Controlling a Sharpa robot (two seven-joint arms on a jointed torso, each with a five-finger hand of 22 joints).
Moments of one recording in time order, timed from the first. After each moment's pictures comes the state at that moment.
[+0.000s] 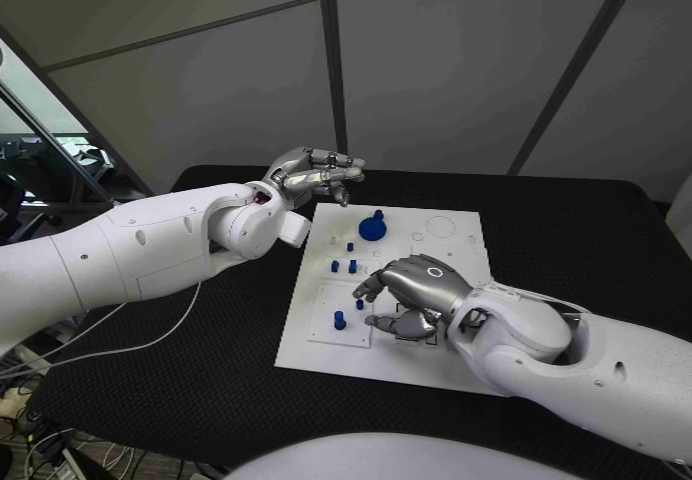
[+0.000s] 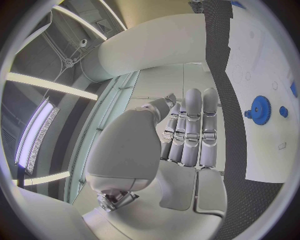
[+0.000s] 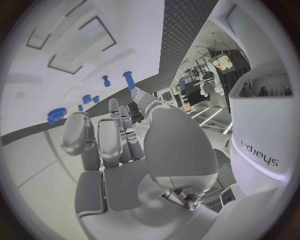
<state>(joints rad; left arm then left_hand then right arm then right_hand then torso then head) 1.16 -0.81 0.04 1.38 -0.09 -0.14 0.30 1.41 -0.14 0.50 -0.01 0.05 1.04 0.18 0.13 0.07 1.06 0.11 0.29 0.09 1.24 0.03 0.79 0.63 0.17 1.08 0.12 0.67 0.93 1.02 -0.72 -0.02 1.77 -1.77 -0.32 -0.12 1.32 -0.14 0.37 0.04 0.17 0.95 0.17 0.09 0.08 1.12 0.10 0.13 0.08 1.47 0.01 1.30 1.02 0.09 1.33 0.12 1.31 1.19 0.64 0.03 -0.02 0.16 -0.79</state>
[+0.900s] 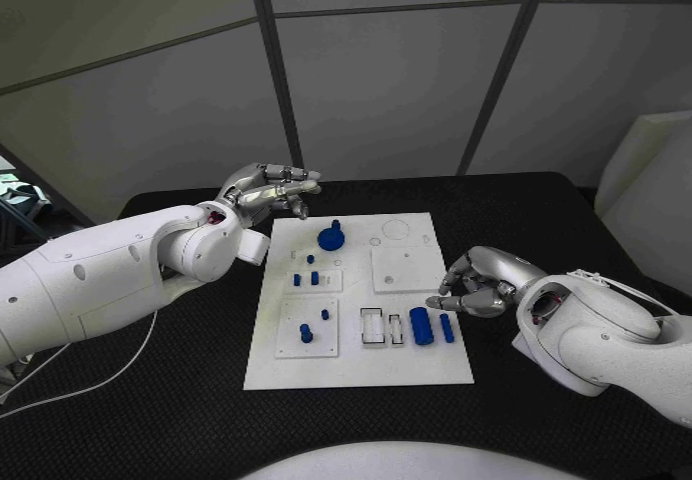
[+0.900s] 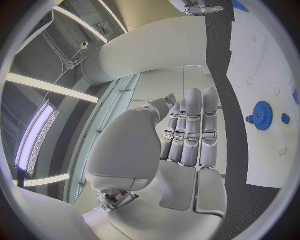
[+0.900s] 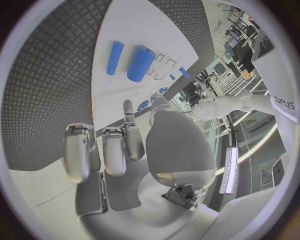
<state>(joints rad) 1.16 -0.82 0.03 1.38 -0.09 -0.14 0.30 1.40 -0.14 0.50 0.00 0.05 1.04 0.18 0.13 0.07 1.06 0.11 0.29 0.09 1.24 0.03 0.79 0.62 0.17 1.07 0.13 0.67 0.93 1.01 -1.07 0.02 1.93 -1.45 -0.35 -0.54 1.24 -0.10 -0.08 0.29 0.35 1.01 0.10 0.29 0.24 1.45 0.02 1.40 1.31 1.47 -0.06 1.53 1.31 0.03 1.46 0.06 1.51 1.31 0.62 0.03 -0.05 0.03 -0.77</state>
